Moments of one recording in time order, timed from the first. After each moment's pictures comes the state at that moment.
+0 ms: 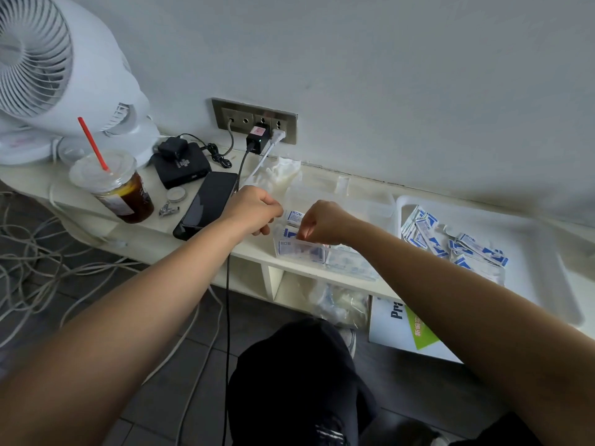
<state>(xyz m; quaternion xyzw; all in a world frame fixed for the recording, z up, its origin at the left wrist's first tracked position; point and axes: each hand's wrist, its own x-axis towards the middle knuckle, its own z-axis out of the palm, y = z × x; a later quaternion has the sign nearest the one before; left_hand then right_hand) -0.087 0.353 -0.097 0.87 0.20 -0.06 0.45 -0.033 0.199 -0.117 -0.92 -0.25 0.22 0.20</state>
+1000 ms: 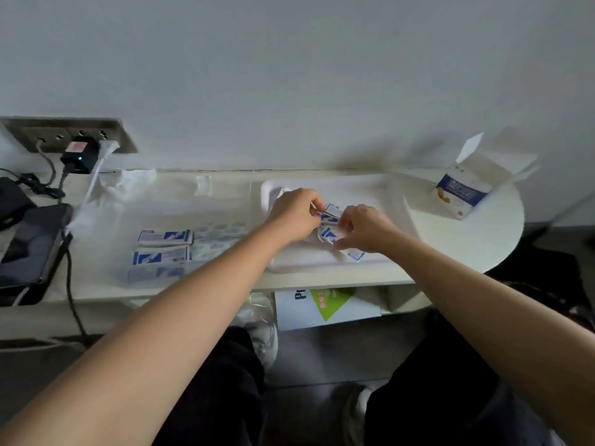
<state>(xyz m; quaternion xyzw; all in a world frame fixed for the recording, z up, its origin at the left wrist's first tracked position) -0.028 0.082 -0.117 0.94 -0.13 -0.09 0.32 -0.039 -0.081 -0.136 -0.98 -0.02 0.15 0.12</state>
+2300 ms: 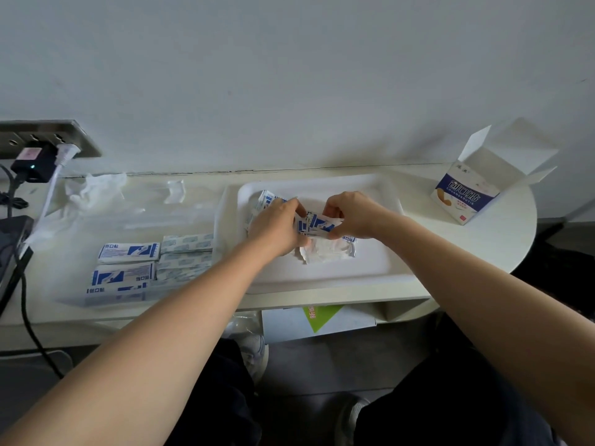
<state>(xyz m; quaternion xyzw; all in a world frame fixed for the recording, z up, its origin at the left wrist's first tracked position) 0.004 0.061 -0.164 0.96 -0.11 -0.12 0.22 0.012 -0.110 -0.140 -0.97 -0.11 0.17 0.16</state>
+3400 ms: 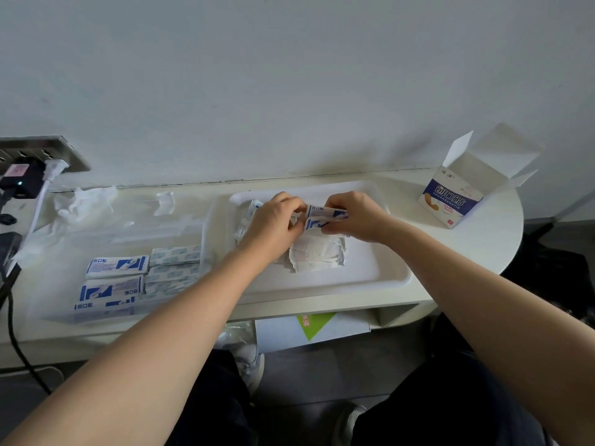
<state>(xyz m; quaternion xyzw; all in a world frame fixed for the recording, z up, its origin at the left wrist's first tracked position) 0.008 0.051 -0.158 0.93 -0.21 0.04 0.29 0.010 -0.139 -0.144 -0.93 -0.09 0.12 0.34</state>
